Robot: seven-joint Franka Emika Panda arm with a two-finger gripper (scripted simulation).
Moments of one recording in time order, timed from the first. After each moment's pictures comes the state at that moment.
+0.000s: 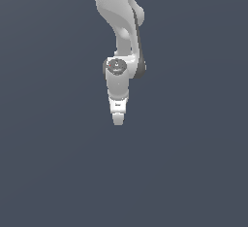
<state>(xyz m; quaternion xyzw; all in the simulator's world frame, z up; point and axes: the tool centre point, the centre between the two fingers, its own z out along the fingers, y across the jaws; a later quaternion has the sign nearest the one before) -0.065 -0.024 0.063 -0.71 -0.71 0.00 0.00</state>
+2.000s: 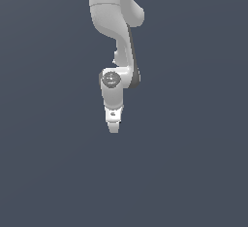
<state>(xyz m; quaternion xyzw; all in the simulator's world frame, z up) -0.049 -0.046 0.018 -0.71 -0.71 0.00 0.00</state>
